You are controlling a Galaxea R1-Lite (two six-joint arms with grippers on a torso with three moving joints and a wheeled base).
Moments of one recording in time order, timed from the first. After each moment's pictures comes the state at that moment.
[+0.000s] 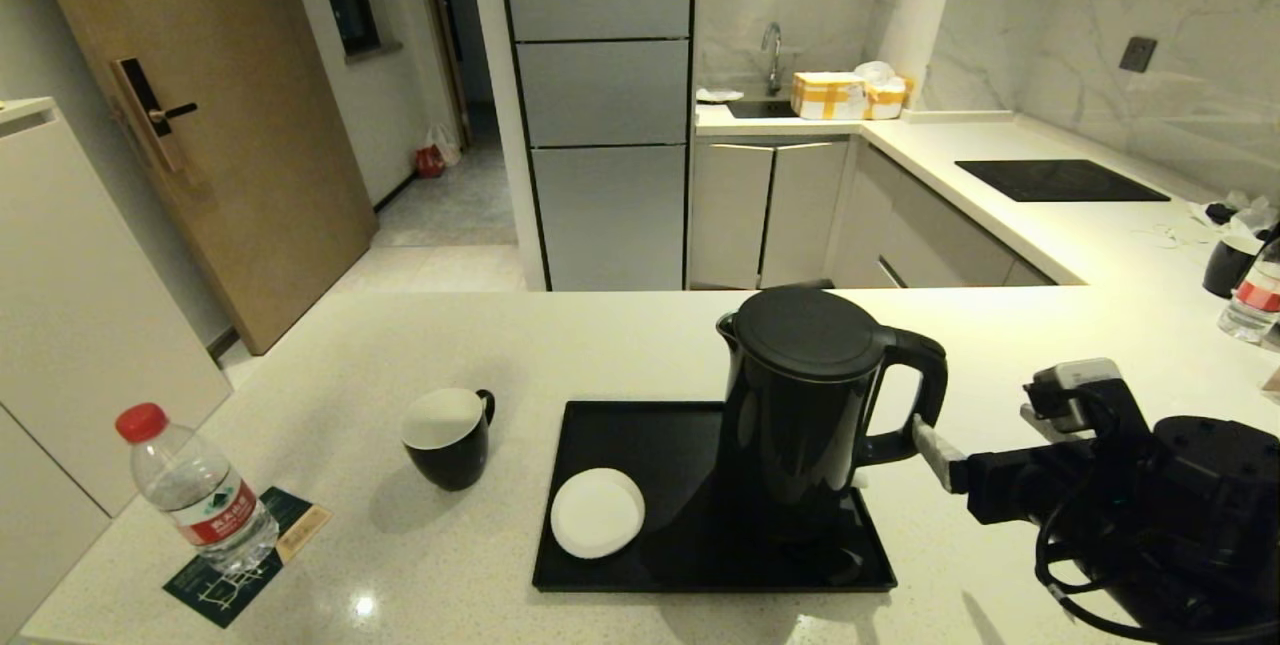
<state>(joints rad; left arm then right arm) -0.01 0.00 0.00 0.00 0.00 0.00 0.38 1.81 -0.10 -1.48 -0.34 -0.06</state>
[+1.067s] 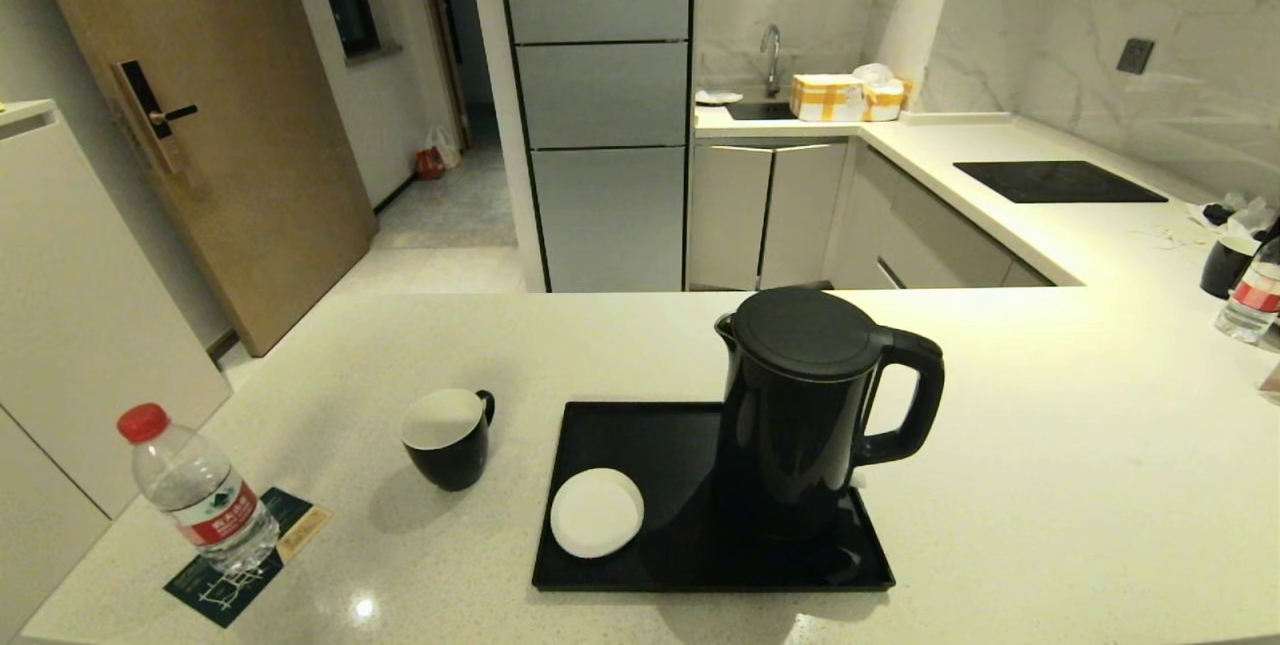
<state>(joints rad) -0.01 0.00 0.00 0.00 0.00 0.00 0.02 0.48 -0.71 -0.02 -0.69 -0.26</state>
